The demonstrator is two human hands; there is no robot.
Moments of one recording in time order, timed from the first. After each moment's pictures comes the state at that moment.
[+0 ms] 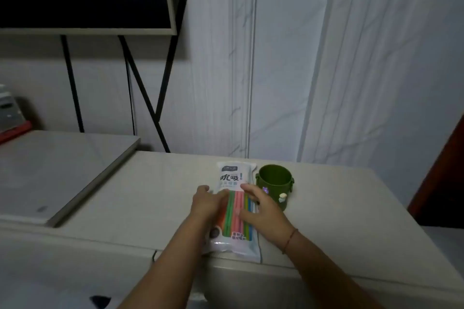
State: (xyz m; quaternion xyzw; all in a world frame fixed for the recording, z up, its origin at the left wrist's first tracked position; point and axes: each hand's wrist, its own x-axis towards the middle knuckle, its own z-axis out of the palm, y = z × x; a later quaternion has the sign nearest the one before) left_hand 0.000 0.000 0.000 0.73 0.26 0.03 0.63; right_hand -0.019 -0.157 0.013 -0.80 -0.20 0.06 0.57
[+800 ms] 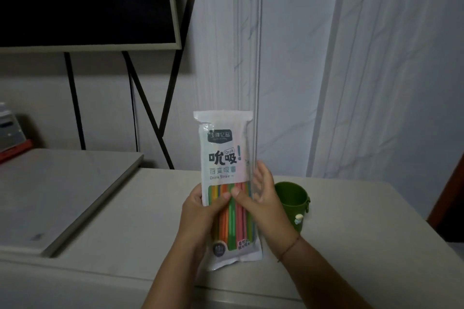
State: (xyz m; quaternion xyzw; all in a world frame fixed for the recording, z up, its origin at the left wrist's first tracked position) left_hand -0.041 0.018 0.057 0.61 0.08 0.12 0.78; right_hand -0.009 -0.113 0.060 -0.65 -0.18 0.01 0.74
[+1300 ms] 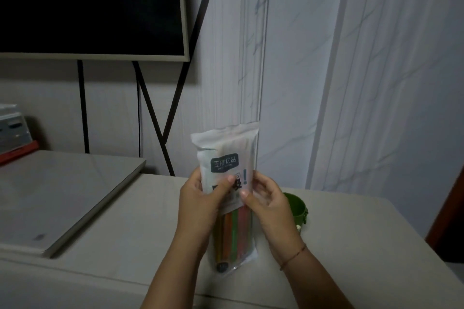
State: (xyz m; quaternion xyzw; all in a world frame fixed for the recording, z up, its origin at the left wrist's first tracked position) left_hand -0.063 0.004 0.109 0.63 -0.02 0.25 0.73; right_hand -0.021 -0.122 0.082 -0.66 -0.16 -0.04 0.74
